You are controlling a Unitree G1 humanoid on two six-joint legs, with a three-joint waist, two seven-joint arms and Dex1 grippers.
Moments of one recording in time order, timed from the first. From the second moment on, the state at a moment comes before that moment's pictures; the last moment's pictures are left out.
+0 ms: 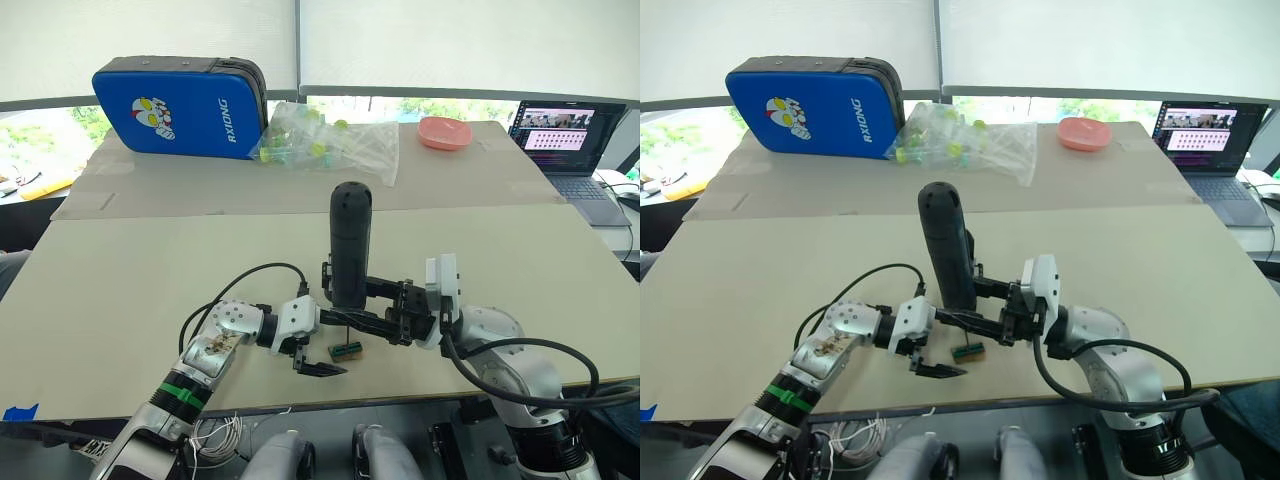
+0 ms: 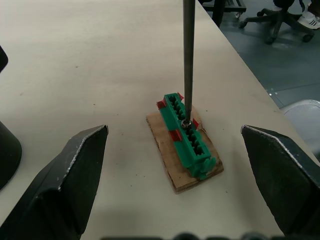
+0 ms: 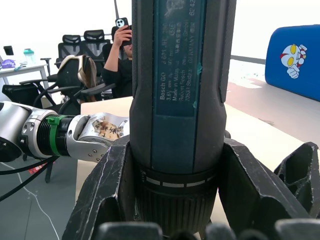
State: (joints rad) left arm -0.42 0.42 -0.36 0.16 -0.14 0.03 -1.25; right arm -0.21 -0.43 0.09 -0.40 0.58 0.31 0.96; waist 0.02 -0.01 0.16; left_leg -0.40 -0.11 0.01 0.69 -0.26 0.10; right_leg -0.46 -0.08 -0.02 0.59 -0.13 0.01
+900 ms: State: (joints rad) left arm -0.39 0.46 -0.34 0.10 -0.17 0.06 -1.24; right arm -0.22 -0.42 0.09 -0.45 0.62 0.34 0.93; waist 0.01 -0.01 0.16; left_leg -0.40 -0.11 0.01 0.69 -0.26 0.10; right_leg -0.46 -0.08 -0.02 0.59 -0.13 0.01
